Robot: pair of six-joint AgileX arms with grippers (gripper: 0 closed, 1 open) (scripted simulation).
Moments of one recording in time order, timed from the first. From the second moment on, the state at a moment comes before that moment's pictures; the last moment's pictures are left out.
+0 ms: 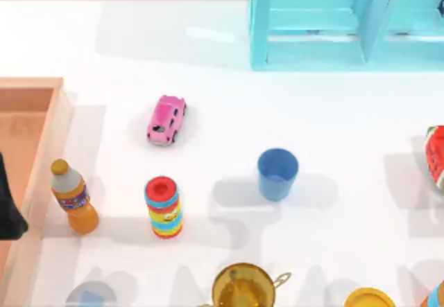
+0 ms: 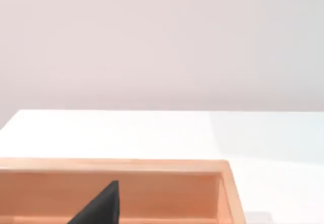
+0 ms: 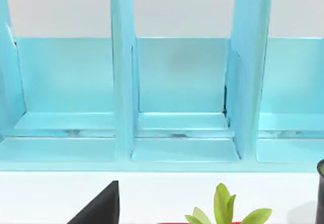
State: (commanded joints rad) left arm 0.00 0.00 0.00 0.00 0.00 0.00; right arm 0.00 0.00 0.00 0.00 0.00 0.00
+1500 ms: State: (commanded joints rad) left arm -0.57 1.56 1.60 -0.99 -0.05 -0.52; right arm 0.00 0.00 0.00 0.00 0.00 0.00
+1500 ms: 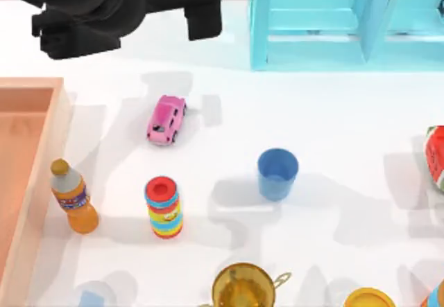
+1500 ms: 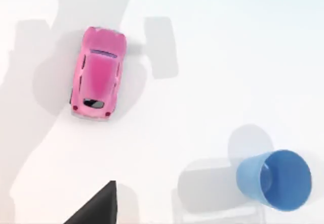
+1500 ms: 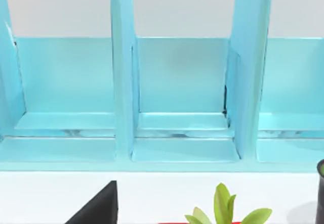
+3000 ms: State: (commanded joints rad) left arm -0.89 2.52 2.53 -1.51 -0.07 -0.85; right arm 0.00 0.00 0.00 0.00 0.00 0.00
